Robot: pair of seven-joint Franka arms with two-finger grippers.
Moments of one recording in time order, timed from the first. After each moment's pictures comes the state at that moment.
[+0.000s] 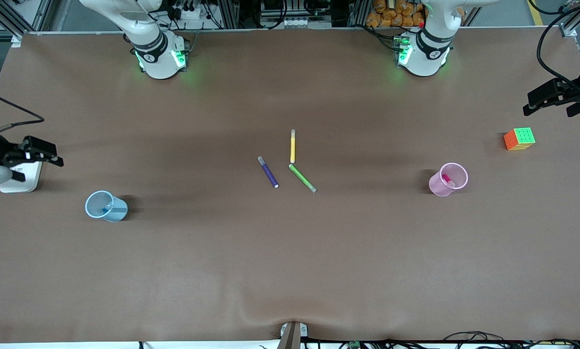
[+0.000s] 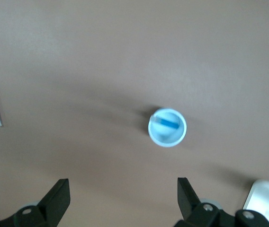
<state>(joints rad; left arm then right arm) -0.01 -0.07 0.04 -1.61 -0.01 1.51 0.05 -0.04 0.18 -0.05 -1.46 0.09 1.57 -0.38</state>
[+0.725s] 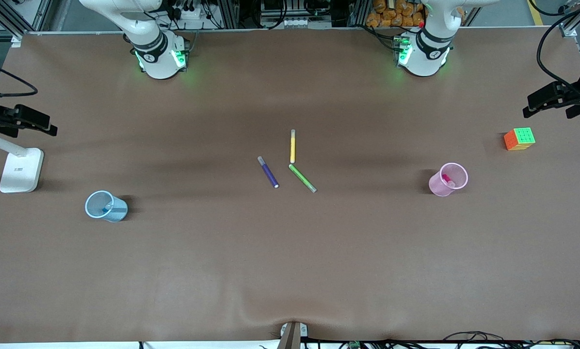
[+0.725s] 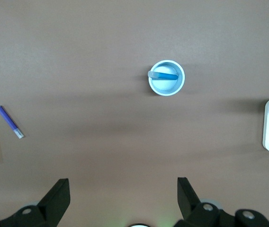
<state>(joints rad) -0.02 -0.06 0.05 -1.61 -0.01 1.51 0.05 -0.03 0.04 -0.06 -1.53 0.08 1.46 -0.07</state>
